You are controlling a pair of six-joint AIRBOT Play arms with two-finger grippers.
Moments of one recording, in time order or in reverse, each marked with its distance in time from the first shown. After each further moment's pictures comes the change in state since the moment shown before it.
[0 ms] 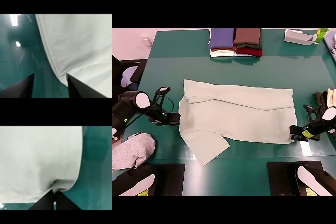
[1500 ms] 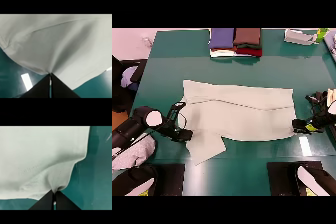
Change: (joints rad) left arm -0.278 0.135 -0.139 -0.108 -0.034 -0.126; right arm 0.031 0.055 0.111 -0.002 0.061 -0.043
